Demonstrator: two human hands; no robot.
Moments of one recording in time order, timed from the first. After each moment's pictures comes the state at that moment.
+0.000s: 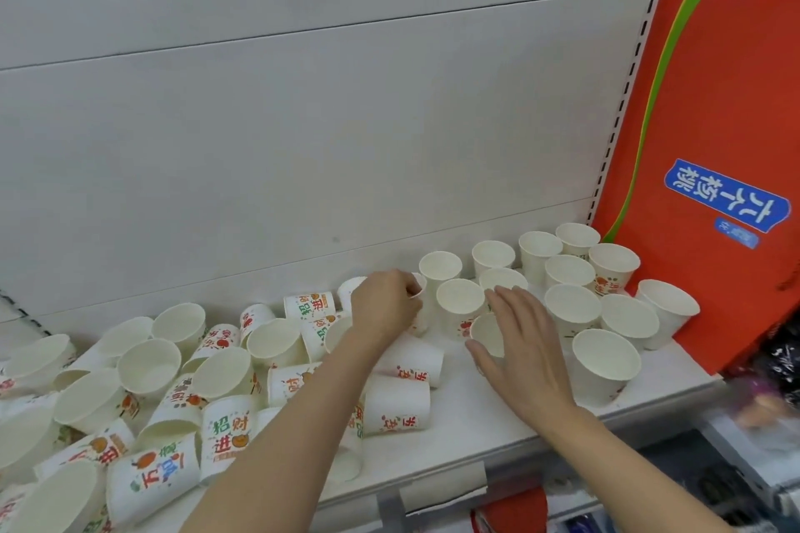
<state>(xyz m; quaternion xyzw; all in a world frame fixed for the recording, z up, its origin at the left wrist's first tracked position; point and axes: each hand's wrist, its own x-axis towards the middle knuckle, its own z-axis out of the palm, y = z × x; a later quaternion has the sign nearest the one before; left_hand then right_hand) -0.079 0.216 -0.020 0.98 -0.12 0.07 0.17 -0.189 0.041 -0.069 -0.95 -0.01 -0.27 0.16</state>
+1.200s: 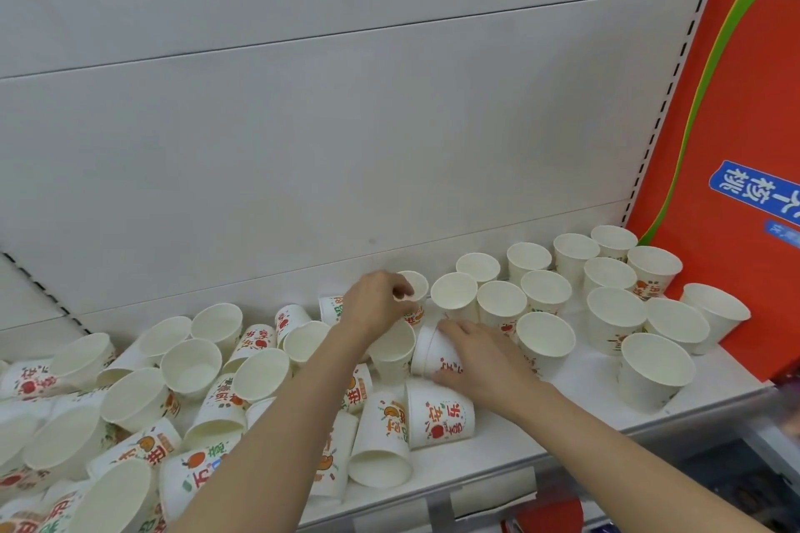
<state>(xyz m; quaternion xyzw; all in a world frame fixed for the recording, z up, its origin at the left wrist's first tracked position) -0.053 0.290 -0.026 0.96 -0.13 0.03 0.23 -0.157 0.125 -0.052 -0.99 -0.09 -0.03 0.13</state>
